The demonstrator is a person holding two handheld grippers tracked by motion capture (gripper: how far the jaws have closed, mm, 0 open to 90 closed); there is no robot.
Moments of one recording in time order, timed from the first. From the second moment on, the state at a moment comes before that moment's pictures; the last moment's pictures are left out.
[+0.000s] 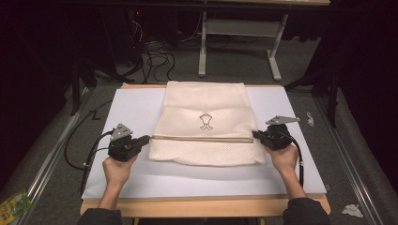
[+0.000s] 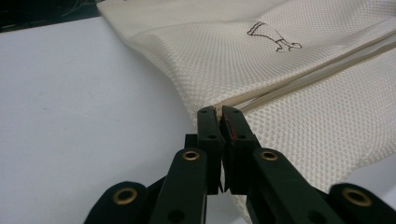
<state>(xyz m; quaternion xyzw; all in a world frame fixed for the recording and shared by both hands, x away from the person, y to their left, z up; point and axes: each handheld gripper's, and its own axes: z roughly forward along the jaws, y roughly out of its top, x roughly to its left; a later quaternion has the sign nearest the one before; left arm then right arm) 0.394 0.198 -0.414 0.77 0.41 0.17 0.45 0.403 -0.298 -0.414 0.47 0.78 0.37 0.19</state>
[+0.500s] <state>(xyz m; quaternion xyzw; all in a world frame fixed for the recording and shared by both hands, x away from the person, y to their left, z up) 0.395 0.194 -0.415 0.77 0.41 0.16 0.45 0.403 -0.297 -0.418 0.47 0.79 0.37 0.18</state>
